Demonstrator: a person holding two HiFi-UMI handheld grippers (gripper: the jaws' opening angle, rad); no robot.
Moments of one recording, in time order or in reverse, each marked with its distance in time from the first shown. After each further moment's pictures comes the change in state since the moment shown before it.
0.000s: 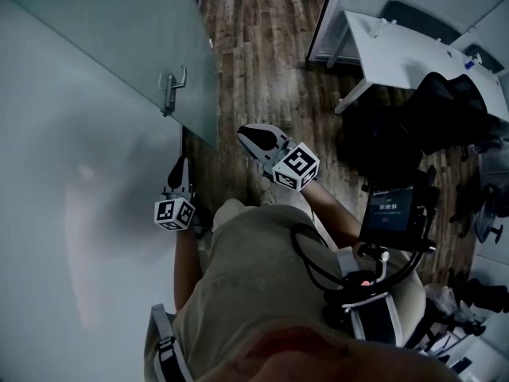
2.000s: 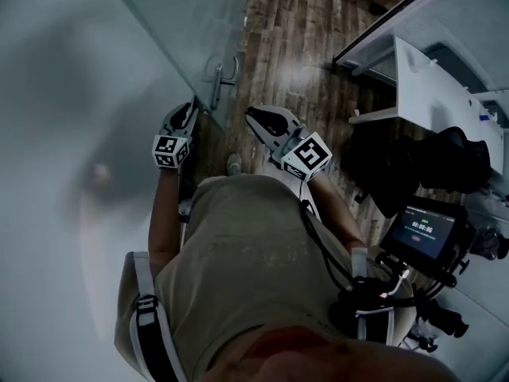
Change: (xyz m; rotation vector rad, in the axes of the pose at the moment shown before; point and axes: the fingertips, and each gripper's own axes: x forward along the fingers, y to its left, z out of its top) left arm 0.141 0.249 -0.029 0.150 0.176 -0.089; right arm 0.225 -0.017 -0.003 -0.089 0.108 0.118
